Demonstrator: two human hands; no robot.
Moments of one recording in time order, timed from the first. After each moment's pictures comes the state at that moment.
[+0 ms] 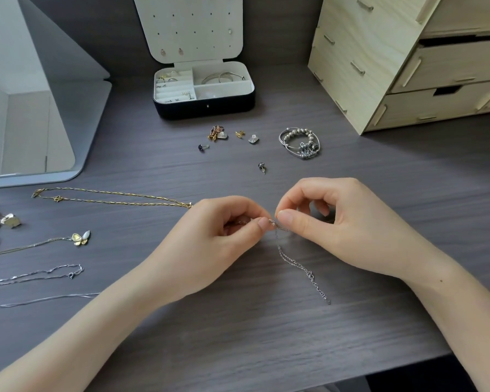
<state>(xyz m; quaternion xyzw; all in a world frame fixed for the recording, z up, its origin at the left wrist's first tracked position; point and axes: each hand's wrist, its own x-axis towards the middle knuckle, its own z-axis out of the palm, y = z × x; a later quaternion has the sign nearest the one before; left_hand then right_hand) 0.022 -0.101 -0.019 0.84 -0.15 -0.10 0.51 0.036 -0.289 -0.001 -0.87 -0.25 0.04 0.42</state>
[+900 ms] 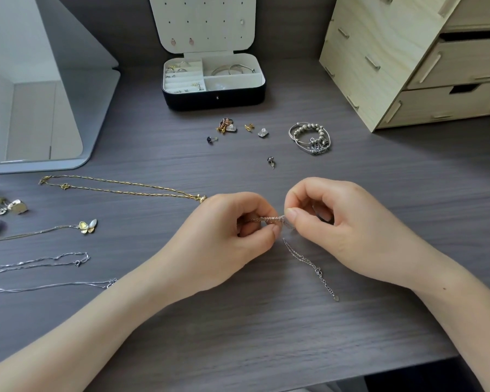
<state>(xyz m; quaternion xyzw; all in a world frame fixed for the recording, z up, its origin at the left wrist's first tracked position) 0.019 -0.101 -0.023 0.87 -0.17 -0.06 0.46 0.035 -0.283 -0.010 -0.86 -0.25 0.07 0.44</state>
